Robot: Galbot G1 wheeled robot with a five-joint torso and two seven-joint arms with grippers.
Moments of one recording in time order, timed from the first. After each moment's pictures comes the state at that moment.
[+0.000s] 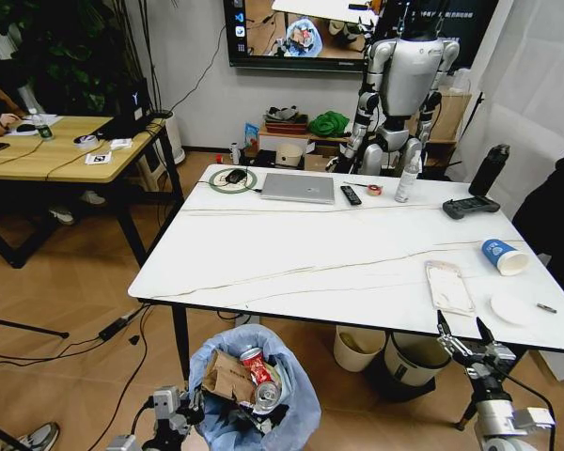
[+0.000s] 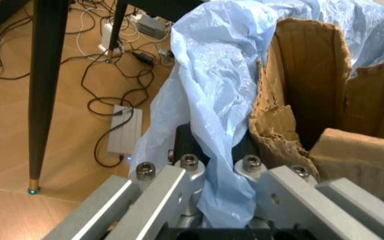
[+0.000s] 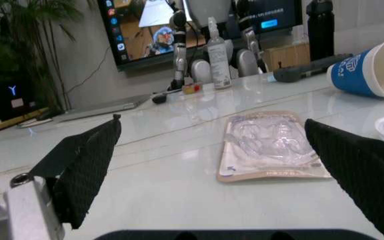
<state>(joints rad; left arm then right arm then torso) 1.89 -1.35 -0.57 -2.05 -0.52 0.09 0.13 -1.49 1.42 0.93 1.58 0.56 0.36 -0.50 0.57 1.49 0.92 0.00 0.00</state>
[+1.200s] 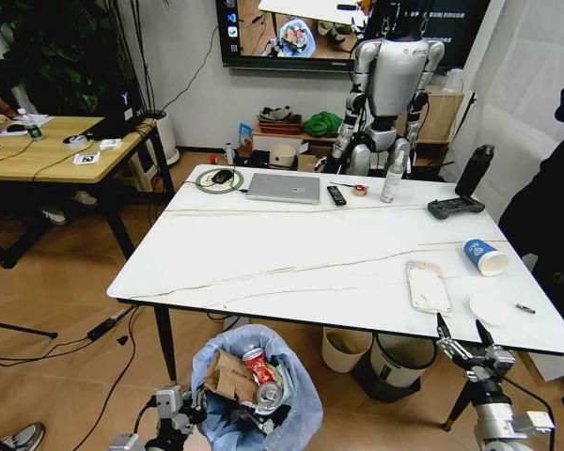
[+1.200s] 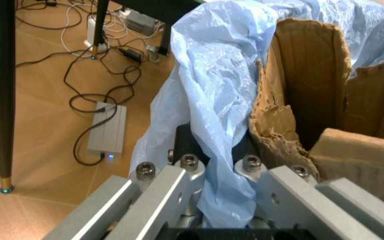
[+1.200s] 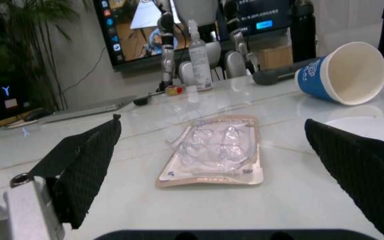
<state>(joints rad) 1.88 -1.36 -0.56 -2.05 -0.52 0.10 0.13 -1.49 1.43 0.93 1.57 0.56 0.37 -0.51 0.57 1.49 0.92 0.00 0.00</state>
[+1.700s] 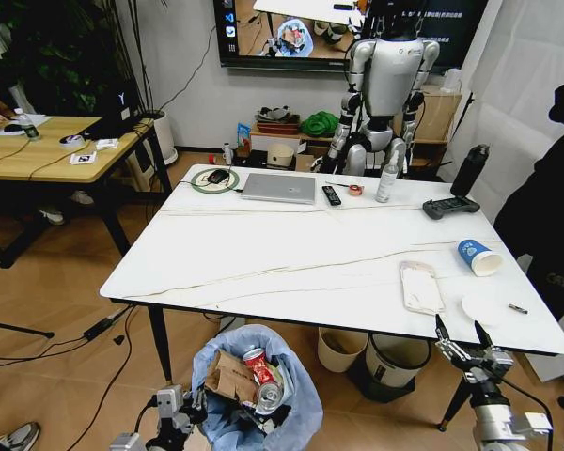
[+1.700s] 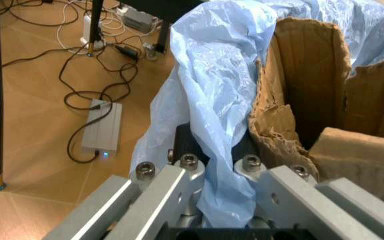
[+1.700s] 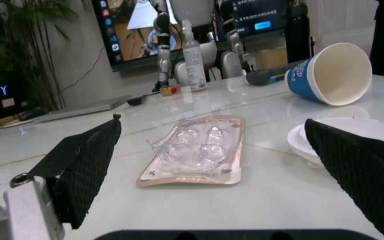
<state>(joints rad) 1.87 -1.36 -0.55 -2.04 -0.52 0.10 0.13 -1.49 1.43 0.93 1.55 0.56 0.39 -0.52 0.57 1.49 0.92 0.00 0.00</state>
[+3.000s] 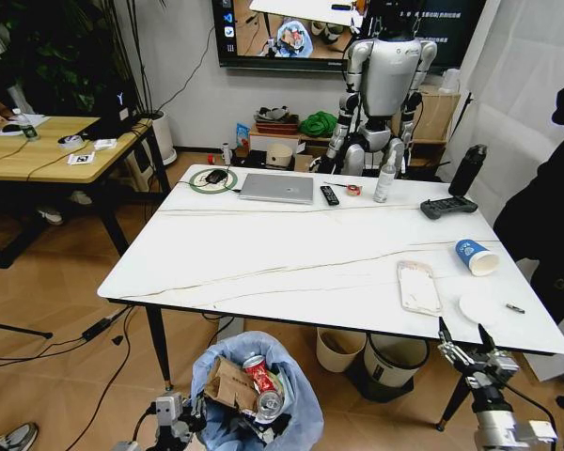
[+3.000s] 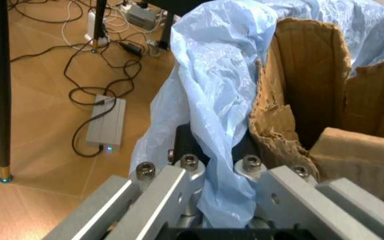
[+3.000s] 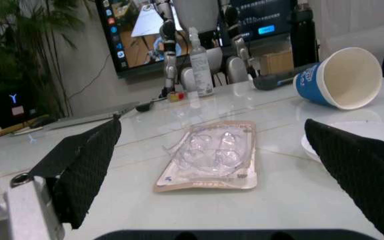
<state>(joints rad) 1.92 -1.38 -0.56 -2.06 -0.50 0.08 0.14 -1.51 1.44 0.91 1.58 0.58 0.40 -0.52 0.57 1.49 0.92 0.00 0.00</state>
